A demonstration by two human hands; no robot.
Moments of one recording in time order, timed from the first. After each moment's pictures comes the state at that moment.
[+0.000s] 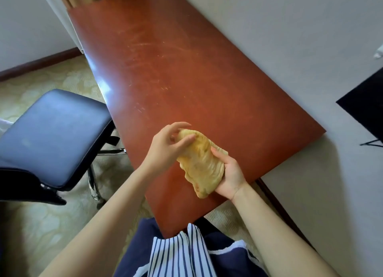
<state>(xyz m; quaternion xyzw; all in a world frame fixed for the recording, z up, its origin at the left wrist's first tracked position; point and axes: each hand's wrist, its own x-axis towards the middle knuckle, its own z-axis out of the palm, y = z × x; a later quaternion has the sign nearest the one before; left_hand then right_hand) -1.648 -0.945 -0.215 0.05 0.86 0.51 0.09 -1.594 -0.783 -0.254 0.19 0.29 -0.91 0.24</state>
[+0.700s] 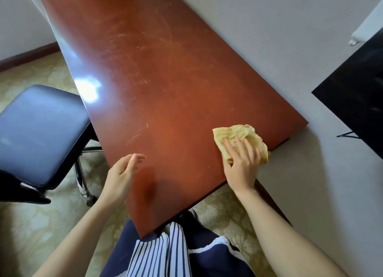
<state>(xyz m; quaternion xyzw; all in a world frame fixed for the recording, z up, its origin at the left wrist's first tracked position) -1.595 -0.972 -0.274 -0.10 0.86 0.50 0.11 -1.581 -0.682 -0.341 0.11 0.97 -0.16 -0.14</state>
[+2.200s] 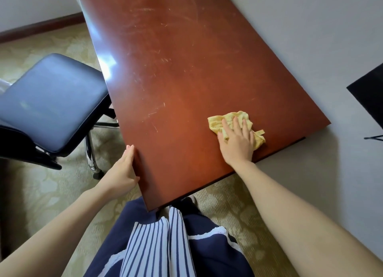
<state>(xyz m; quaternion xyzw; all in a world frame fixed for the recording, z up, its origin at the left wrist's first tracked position) -1.558 -1.021 -0.305 -0.02 0.92 0.28 0.27 -1.621 -0.710 -0.342 0.07 0.99 -0.12 0.05</state>
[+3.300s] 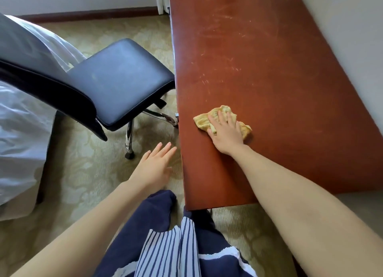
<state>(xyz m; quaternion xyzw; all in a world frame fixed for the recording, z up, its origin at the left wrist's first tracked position) -1.534 -1.057 -0.290 -0.03 0.96 0.14 0.22 -1.688 -0.870 -0.330 -0.19 0.96 -0.08 0.20</state>
